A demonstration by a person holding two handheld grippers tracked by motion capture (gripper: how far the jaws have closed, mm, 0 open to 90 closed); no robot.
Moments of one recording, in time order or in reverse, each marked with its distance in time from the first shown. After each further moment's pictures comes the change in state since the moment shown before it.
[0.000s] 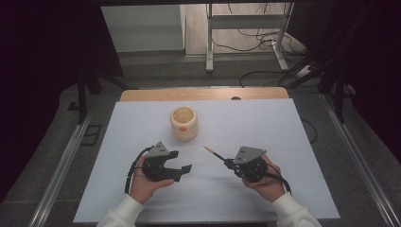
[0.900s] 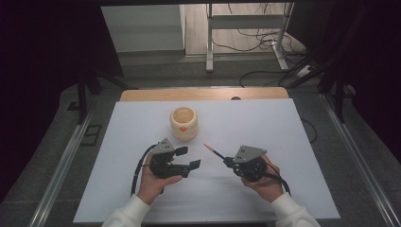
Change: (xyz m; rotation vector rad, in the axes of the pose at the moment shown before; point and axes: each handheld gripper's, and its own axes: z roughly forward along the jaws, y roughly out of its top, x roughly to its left) left arm -0.012 0.016 0.011 -0.114 -0.072 -0.025; right arm 0.001 0.002 0.000 -0.026 -0.023 0.017
